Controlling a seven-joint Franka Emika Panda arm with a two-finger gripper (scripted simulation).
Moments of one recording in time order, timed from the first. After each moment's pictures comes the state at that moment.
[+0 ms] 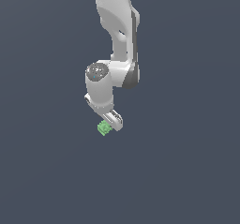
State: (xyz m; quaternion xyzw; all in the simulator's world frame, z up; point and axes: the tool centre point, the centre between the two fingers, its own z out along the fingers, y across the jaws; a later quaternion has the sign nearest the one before) arm -0.003 -0.069 0.098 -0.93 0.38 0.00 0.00
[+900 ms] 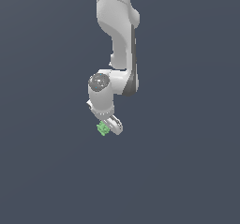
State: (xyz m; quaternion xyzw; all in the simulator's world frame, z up) arm -0.003 -0.069 0.056 -0.92 0.38 0.00 0.00
